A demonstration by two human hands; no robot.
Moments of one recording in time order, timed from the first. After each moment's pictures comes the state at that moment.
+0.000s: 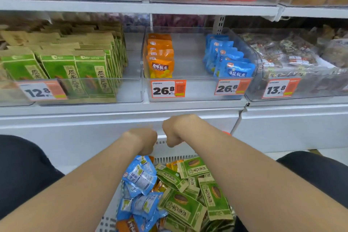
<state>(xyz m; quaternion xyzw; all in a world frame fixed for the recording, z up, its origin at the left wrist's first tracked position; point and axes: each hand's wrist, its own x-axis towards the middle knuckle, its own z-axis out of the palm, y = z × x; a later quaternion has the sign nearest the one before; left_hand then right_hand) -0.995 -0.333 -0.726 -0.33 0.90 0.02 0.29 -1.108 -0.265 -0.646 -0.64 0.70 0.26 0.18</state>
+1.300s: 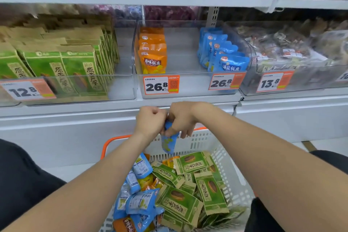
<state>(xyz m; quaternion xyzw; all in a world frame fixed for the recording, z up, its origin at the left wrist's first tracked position) -1.032 -0.309 -0.718 -0.48 0.68 0.48 -0.27 -1.160 -0.262 -0.650 -0.60 0.71 0.07 0.36</state>
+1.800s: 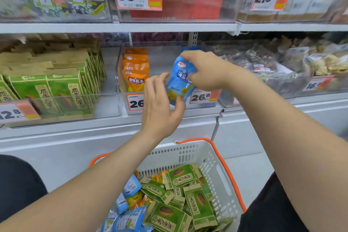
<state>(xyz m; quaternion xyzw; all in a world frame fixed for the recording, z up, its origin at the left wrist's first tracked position) -1.091 -0.278 -0.645 -0.26 0.80 0.18 -0.50 -1.234 -0.215 -0.510 -0.64 0.75 -0.15 0.03</state>
